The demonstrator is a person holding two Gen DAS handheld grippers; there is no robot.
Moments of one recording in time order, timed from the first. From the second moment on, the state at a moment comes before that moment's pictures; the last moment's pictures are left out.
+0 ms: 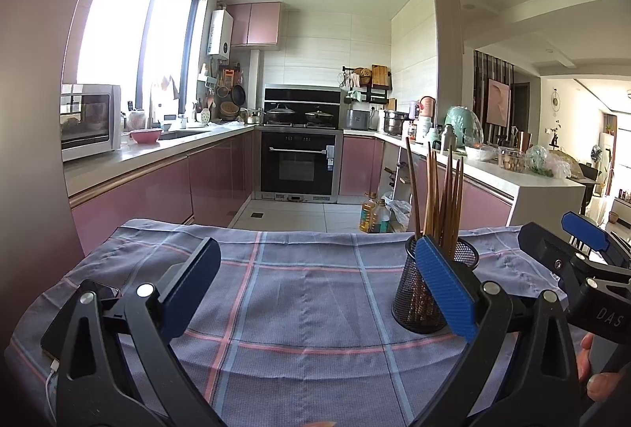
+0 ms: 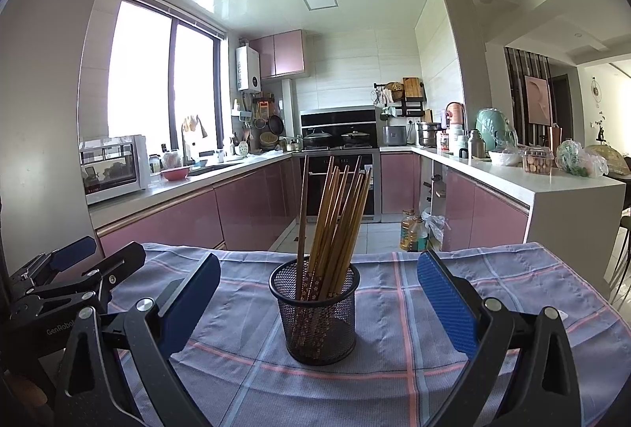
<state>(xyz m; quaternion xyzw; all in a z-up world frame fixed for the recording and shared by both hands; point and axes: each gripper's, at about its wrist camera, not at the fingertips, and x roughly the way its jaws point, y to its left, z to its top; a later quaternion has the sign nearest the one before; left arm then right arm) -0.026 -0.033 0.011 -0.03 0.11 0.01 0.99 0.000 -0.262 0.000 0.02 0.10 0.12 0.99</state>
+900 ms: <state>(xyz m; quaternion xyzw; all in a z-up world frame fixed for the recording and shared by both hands) -0.026 -0.039 0.009 -0.03 0.11 0.01 0.99 0.000 -0.264 -0.001 0.02 0.09 0.12 0.99</state>
